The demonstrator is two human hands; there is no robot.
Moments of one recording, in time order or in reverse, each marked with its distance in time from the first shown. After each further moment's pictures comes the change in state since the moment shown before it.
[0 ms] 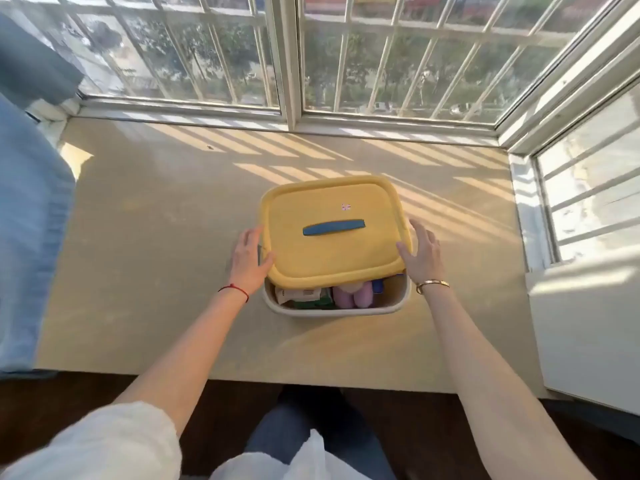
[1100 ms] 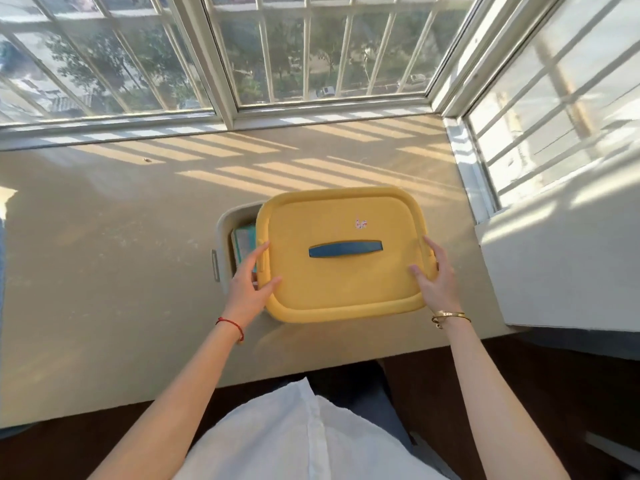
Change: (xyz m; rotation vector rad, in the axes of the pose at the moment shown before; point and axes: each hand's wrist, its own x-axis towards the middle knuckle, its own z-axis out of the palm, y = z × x) left_hand -0.067 0.064 0.031 -0.497 -0.233 0.039; right_hand -0.119 0.069 -0.073 0.325 0.135 0.197
